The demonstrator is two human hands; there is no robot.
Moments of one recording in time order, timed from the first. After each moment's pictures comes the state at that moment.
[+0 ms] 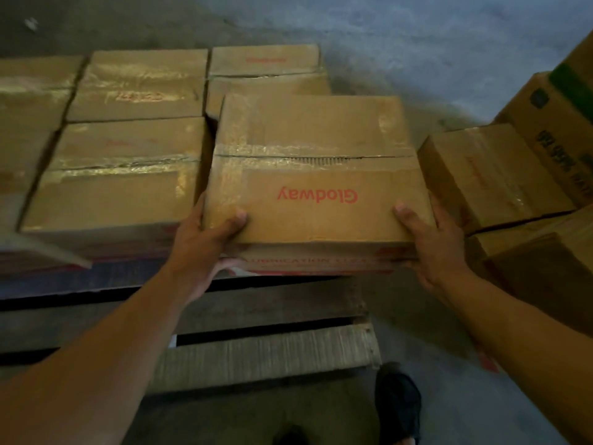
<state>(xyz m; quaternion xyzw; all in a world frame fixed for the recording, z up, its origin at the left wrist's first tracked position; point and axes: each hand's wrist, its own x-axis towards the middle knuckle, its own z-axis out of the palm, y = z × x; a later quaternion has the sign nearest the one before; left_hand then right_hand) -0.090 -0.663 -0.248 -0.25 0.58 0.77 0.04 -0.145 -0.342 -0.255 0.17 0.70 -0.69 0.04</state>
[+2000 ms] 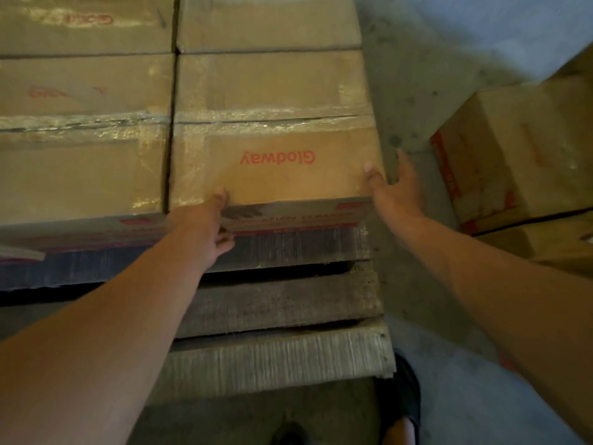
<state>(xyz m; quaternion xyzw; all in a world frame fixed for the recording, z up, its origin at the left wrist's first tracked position) -0.189 -0.677 -0.342 -0.59 0.53 0.60 0.08 -0.259 -0.418 -0.354 0.18 0.86 -0.46 0.09</state>
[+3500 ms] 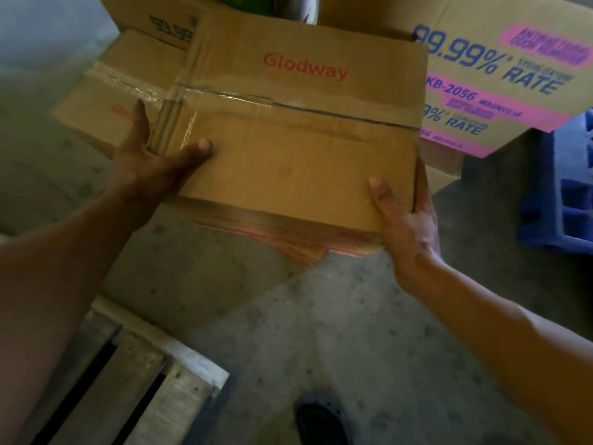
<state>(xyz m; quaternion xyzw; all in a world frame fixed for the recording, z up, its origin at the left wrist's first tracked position) -0.257 -0.139 -0.320 0.14 0.83 0.49 0.23 0.025 0.045 -0.314 0.54 0.59 -0.57 -0.21</state>
